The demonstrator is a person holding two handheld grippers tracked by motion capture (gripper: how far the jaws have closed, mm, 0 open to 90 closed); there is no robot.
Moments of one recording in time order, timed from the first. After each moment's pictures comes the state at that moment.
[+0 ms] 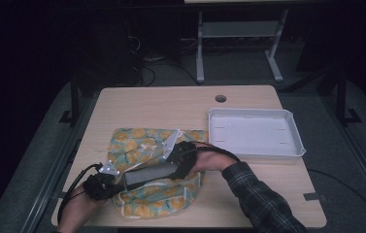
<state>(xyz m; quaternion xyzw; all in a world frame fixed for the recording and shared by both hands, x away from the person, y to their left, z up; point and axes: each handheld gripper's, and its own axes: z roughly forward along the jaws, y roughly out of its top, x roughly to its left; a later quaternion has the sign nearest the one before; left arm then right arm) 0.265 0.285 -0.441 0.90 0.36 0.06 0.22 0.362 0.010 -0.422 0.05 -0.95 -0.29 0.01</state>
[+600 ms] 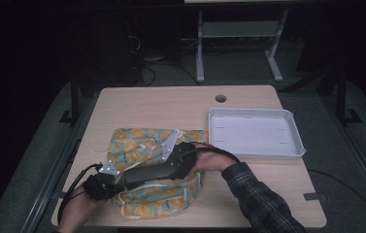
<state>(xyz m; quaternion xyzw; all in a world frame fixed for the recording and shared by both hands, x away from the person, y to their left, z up) 0.265 0.285 -0.441 0.90 0.37 0.06 0.22 0.358 0.010 -0.420 0.05 -0.96 -0.29 0.01</state>
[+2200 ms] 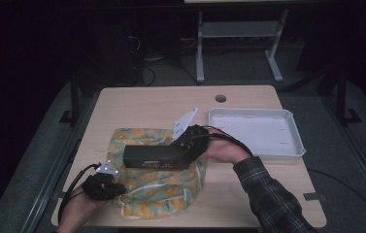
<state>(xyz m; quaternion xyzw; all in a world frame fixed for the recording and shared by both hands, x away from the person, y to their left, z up) 0.264 0.287 -0.439 0.89 0.37 0.04 0.27 0.361 -0.024 -0.353 0.00 -0.93 -0.36 -0.01</state>
